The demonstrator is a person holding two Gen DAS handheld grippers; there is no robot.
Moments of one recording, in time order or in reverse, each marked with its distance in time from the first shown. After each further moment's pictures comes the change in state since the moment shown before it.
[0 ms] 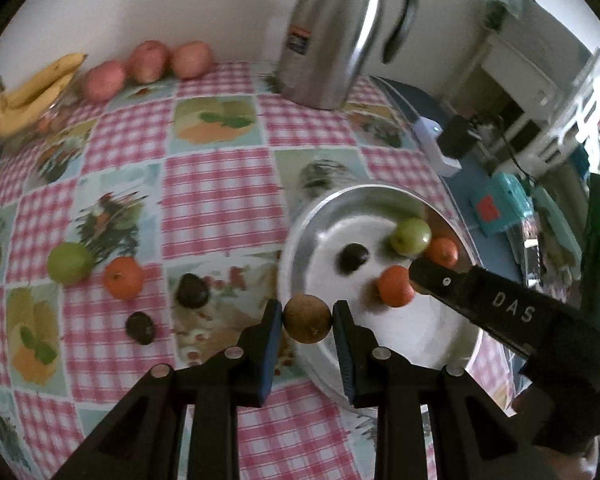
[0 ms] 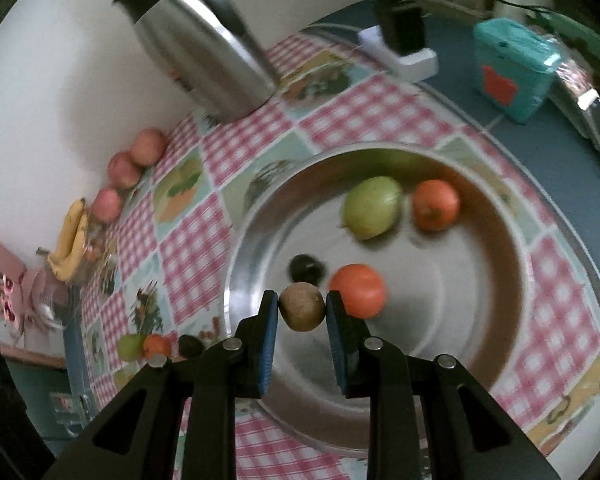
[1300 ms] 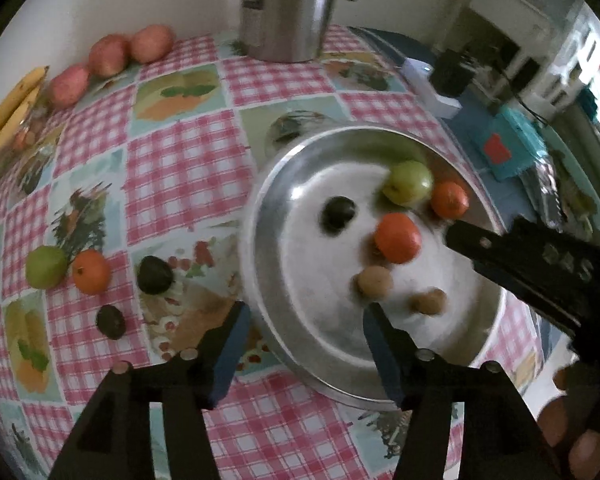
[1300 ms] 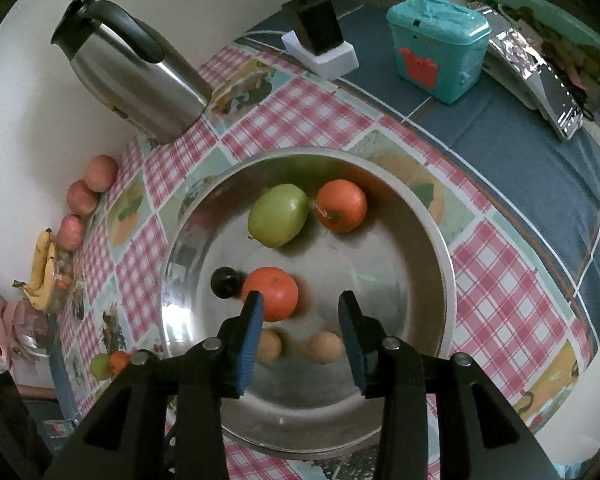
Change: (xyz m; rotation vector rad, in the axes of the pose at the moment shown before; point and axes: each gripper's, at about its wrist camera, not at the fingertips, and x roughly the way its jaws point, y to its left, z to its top) left arm 0.037 -0.021 -0.006 0.086 0.122 0.083; right arm -0.008 -0.041 0.002 0.103 -0.005 -0.103
